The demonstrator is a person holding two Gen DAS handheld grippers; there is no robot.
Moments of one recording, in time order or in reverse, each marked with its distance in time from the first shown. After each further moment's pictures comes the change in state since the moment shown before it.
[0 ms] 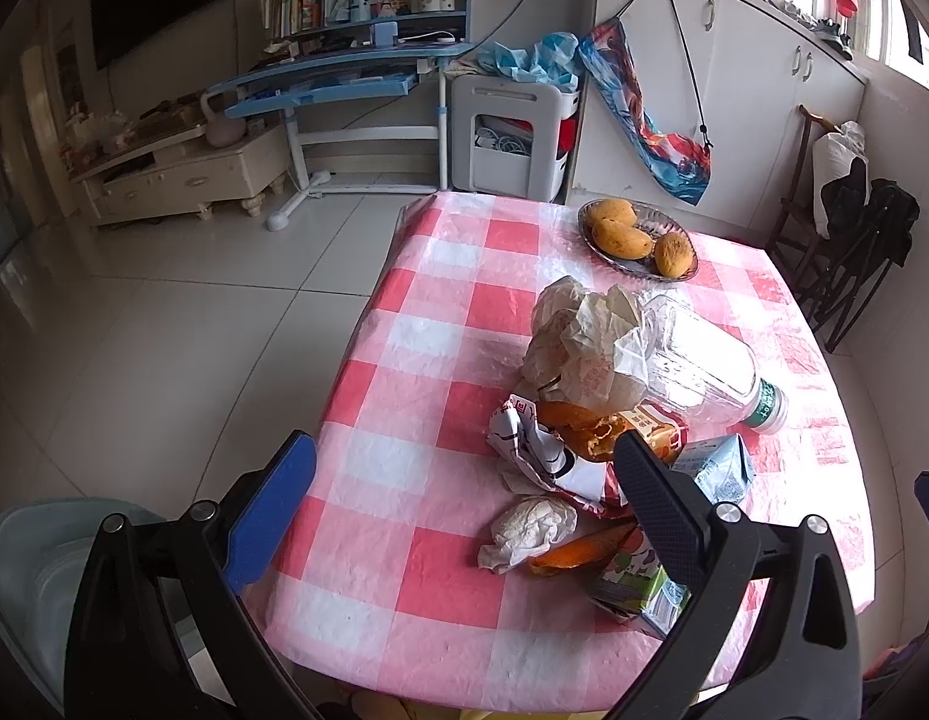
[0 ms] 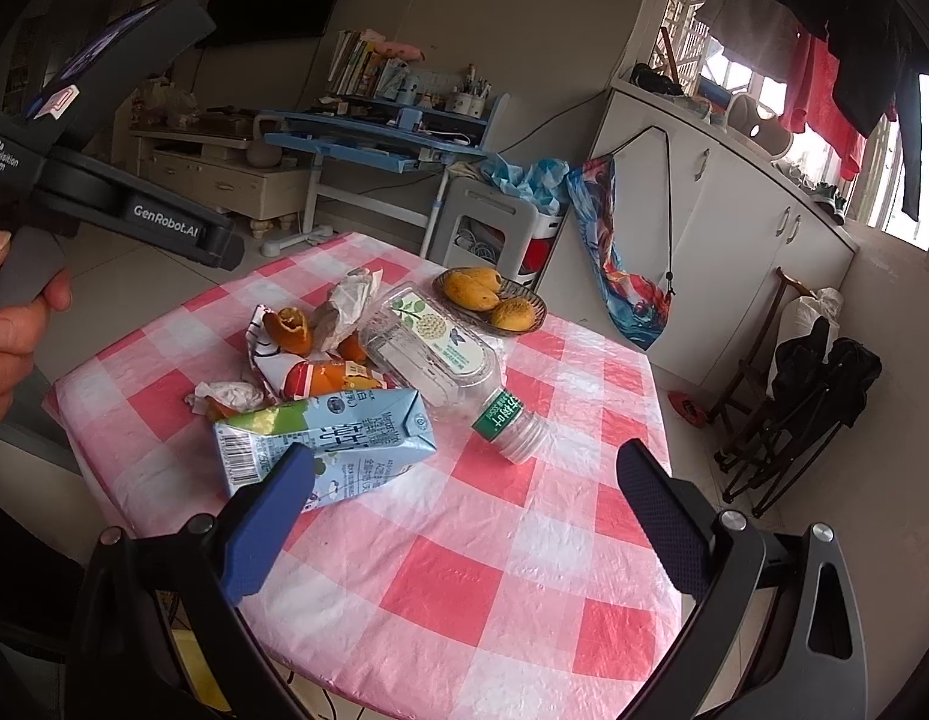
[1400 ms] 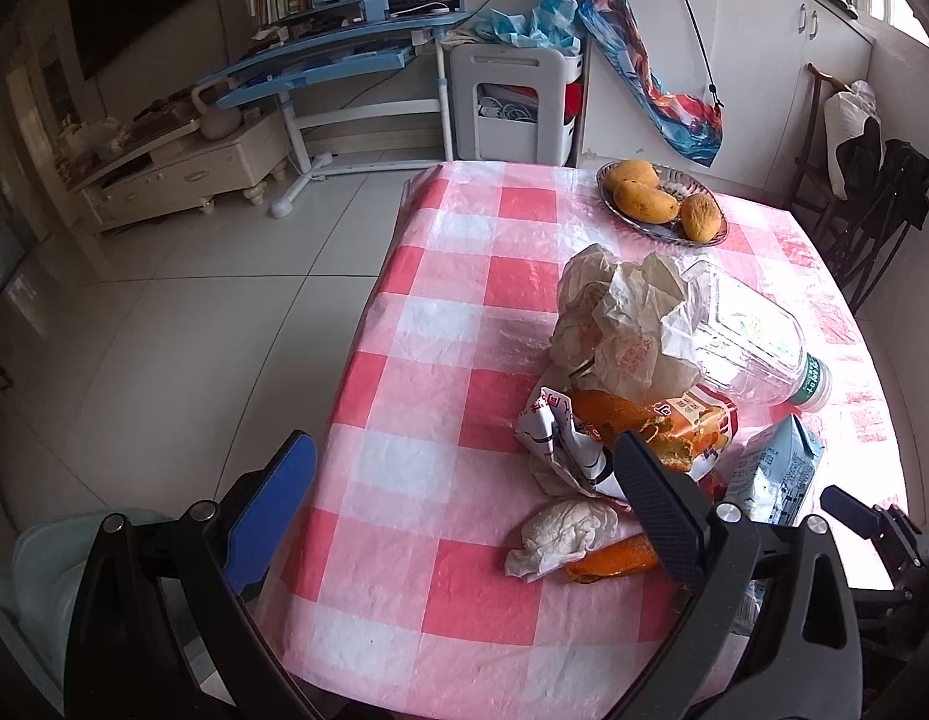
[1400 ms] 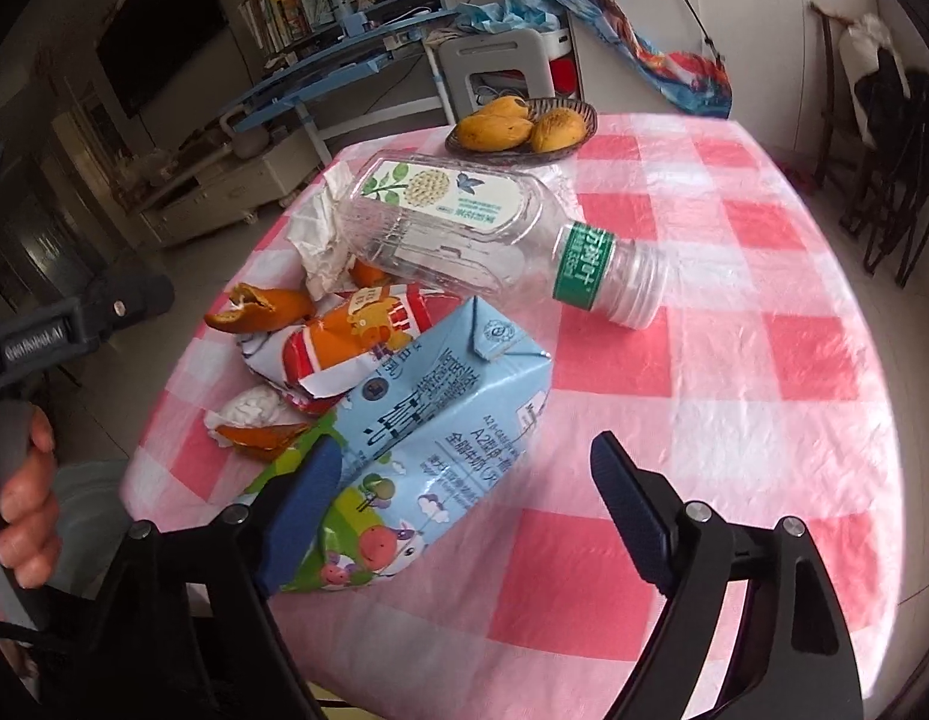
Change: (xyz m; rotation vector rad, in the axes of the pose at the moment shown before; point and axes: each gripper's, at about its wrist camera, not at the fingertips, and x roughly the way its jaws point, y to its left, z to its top) left arm 0.033 0.001 0.009 0.058 0.077 0.045; right arm 0.086 -0.035 -0.023 0.555 0.335 0.396
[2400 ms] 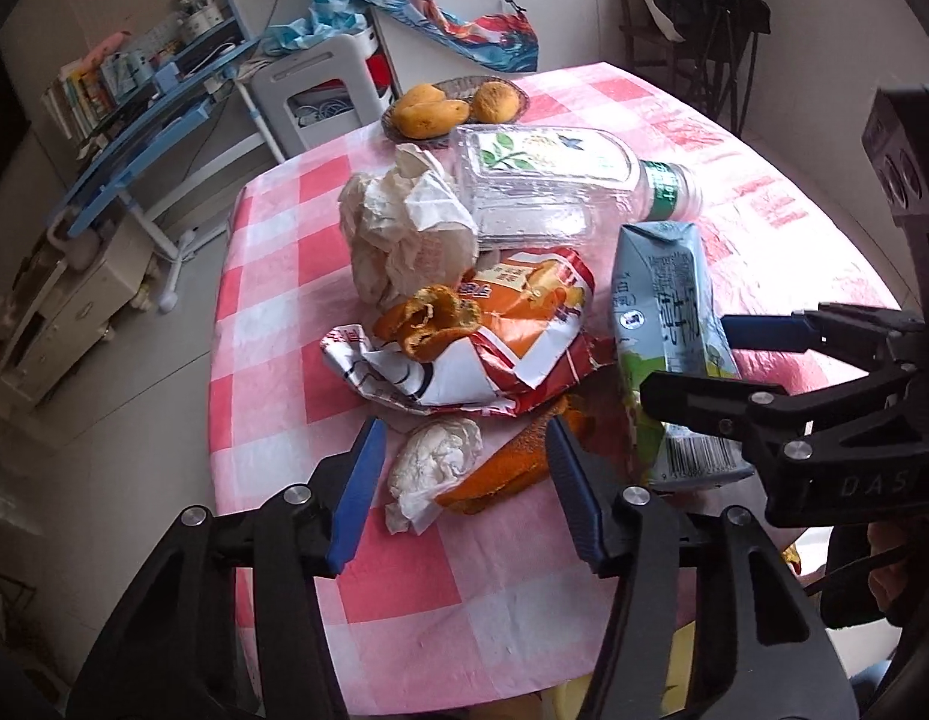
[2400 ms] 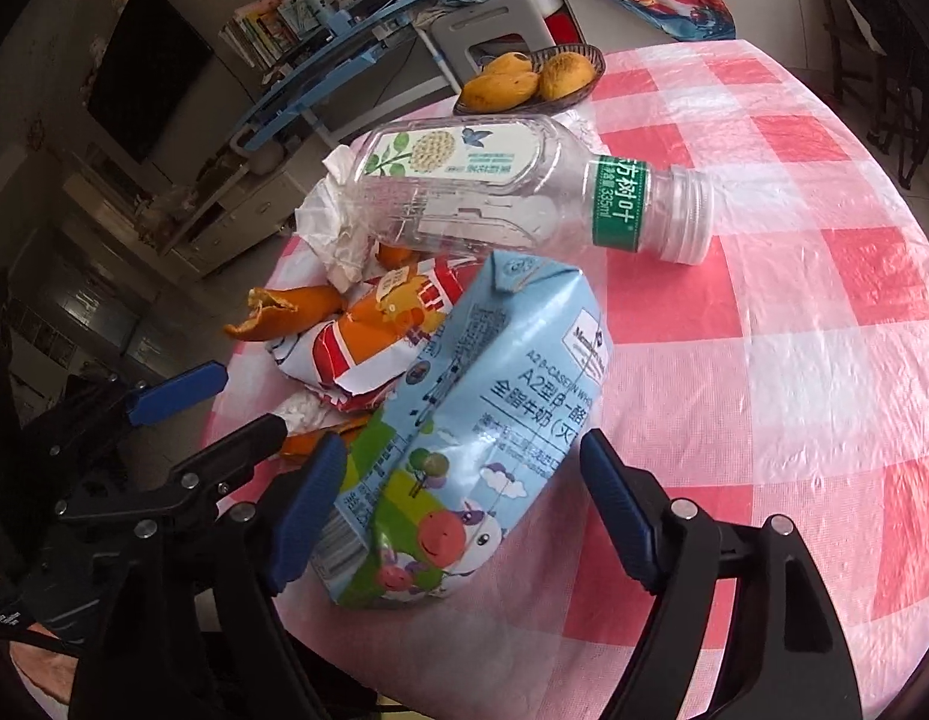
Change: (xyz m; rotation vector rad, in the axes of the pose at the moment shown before) left arm 0.001 -0.072 -0.049 0.488 0.043 -0.175; right arm 0.007 0.006 -0.003 0.033 0.056 0.011
